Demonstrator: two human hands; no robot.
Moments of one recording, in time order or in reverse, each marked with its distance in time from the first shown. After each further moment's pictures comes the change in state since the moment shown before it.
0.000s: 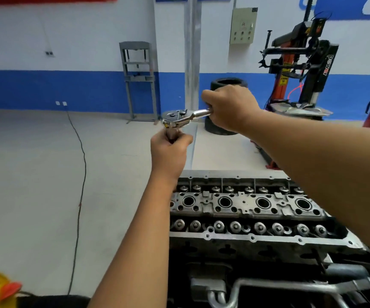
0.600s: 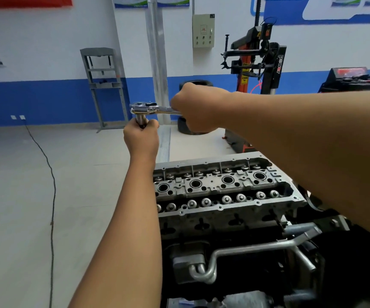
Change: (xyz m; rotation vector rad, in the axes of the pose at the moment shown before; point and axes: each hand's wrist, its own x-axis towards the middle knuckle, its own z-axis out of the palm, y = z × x) left_hand 0.018 0.003 0.019 0.044 0.144 -0.018; right_hand -0.040 -0.028 -0.066 -0.098 -0.293 -0.063
